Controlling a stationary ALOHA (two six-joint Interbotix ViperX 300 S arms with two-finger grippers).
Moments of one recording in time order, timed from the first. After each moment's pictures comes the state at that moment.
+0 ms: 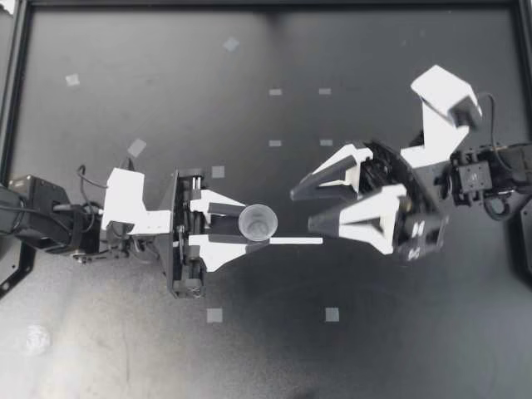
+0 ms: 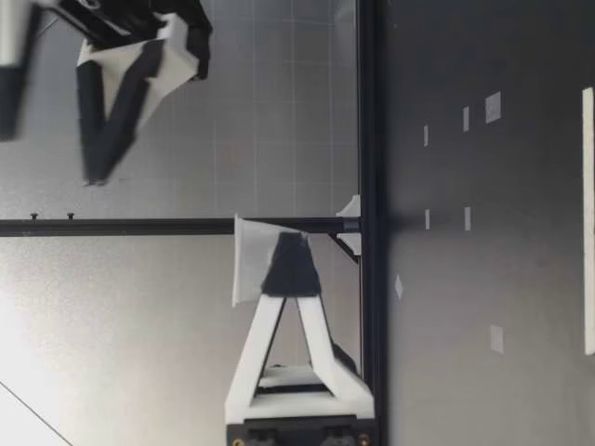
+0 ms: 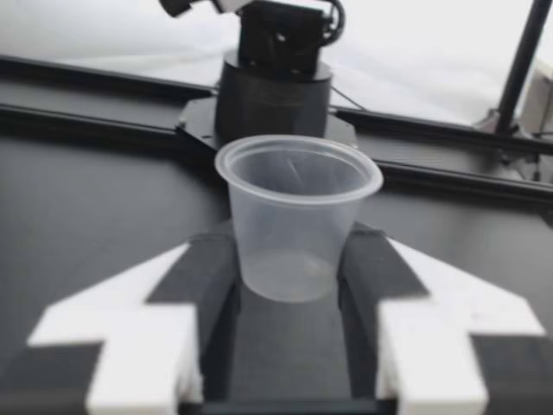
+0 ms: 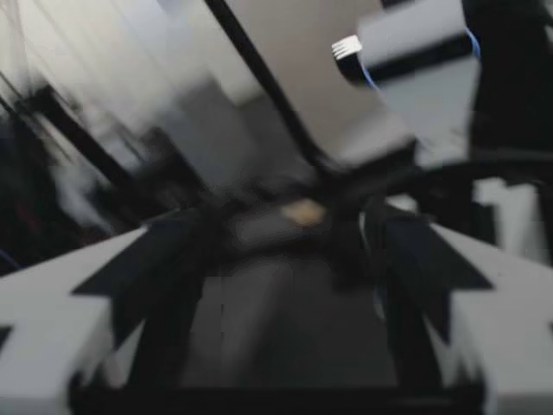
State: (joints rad) left arm -0.11 0.16 0.95 -0.16 -1.18 -0.08; right arm -0.18 -0.19 0.93 -0.50 -0.89 0.80
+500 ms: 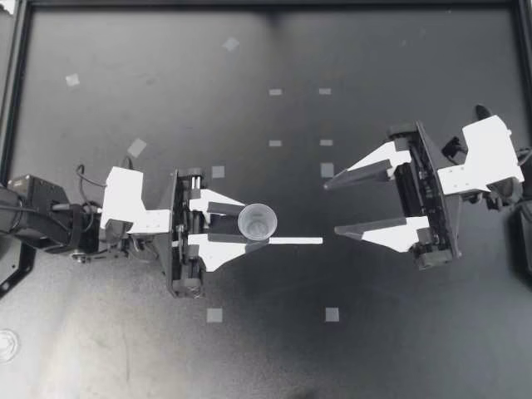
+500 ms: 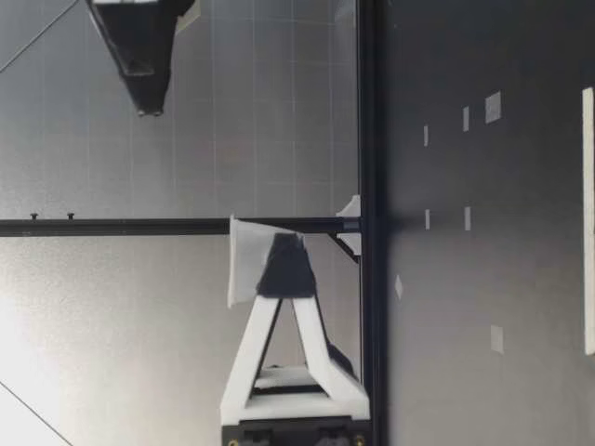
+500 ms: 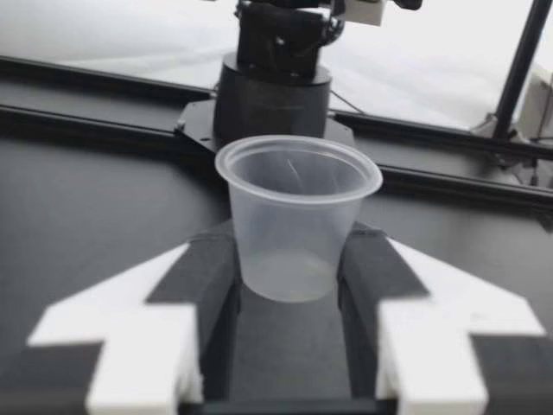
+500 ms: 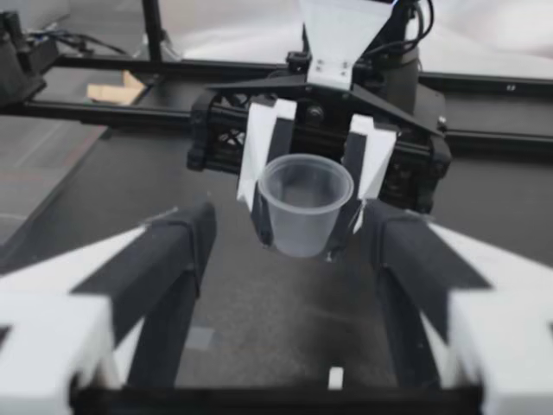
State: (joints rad) left arm -0.11 0.15 0.95 -0.16 -1.18 -0.08; right arm -0.18 -0.32 1.05 -0.46 -0.76 0.32
